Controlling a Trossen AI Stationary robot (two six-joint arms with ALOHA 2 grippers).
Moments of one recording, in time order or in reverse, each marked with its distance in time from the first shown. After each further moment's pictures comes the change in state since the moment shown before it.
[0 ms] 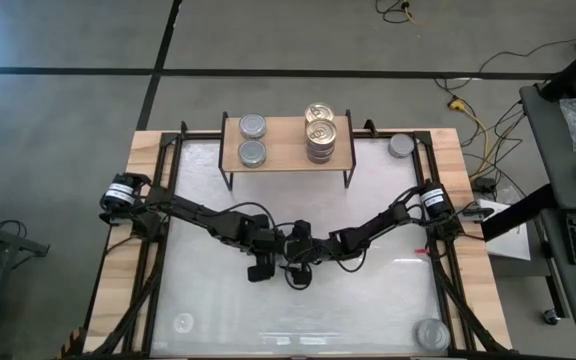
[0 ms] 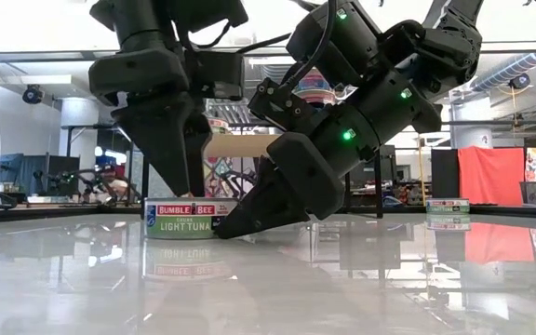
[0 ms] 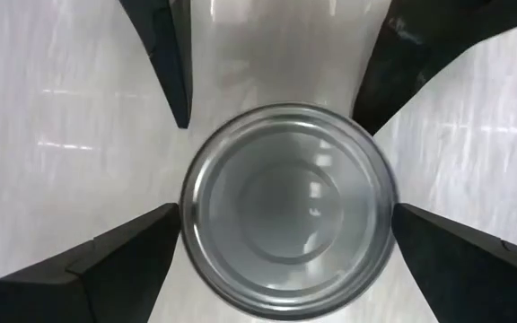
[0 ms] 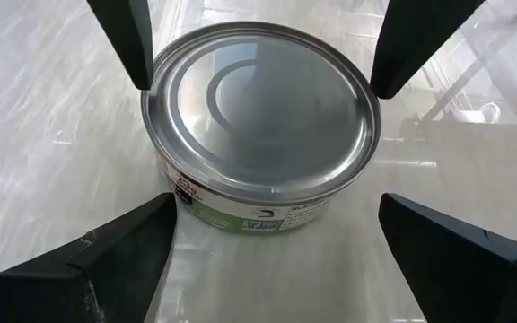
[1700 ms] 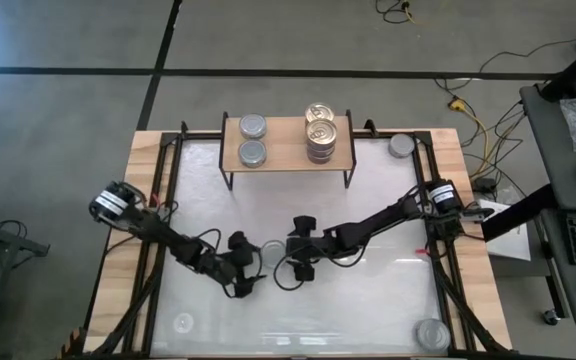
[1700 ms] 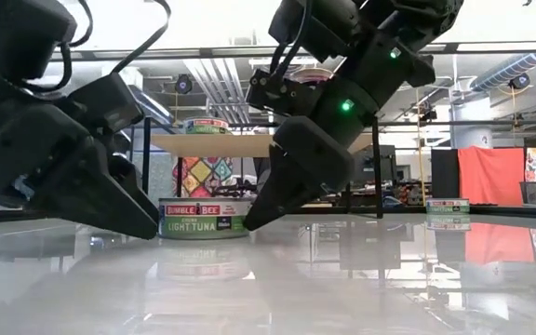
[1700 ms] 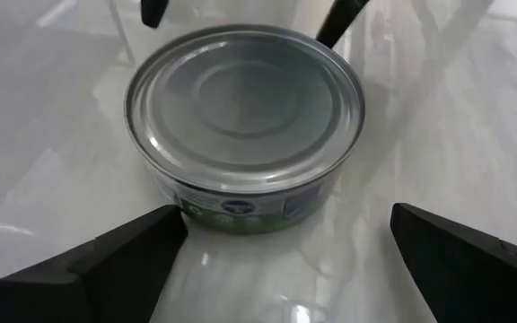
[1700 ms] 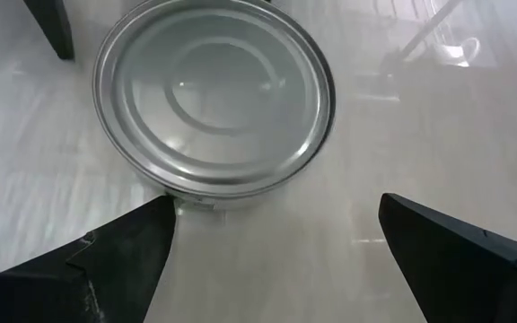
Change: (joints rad) left arm -0.290 -0.009 -0.673 1.166 -0.464 -0.239; right arm -0.006 -0.079 0.130 -0.435 0.047 0.048
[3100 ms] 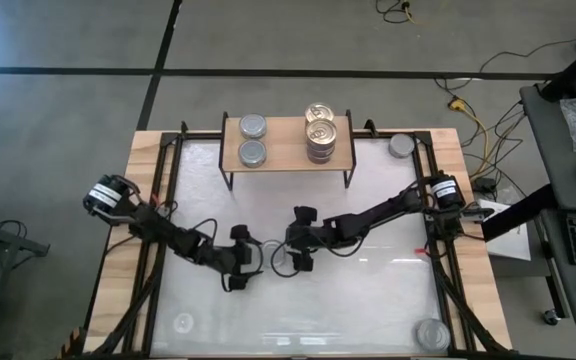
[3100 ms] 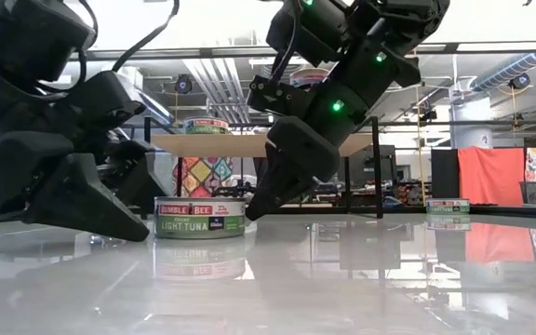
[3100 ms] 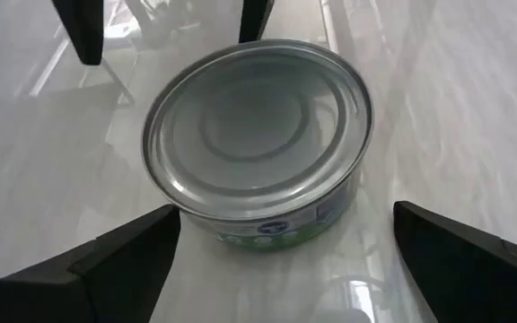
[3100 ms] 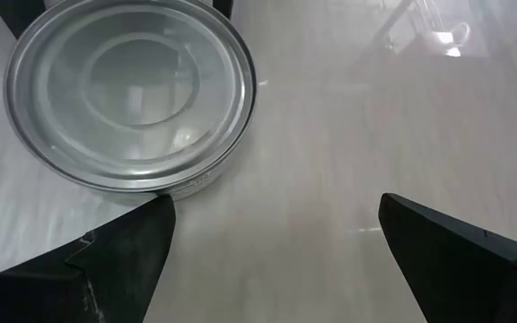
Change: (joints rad) left arm 0.082 -0.075 -0.055 -0.024 0.087 0.361; right arm -0.061 -0.025 0.000 -0.032 -0.019 -0.003
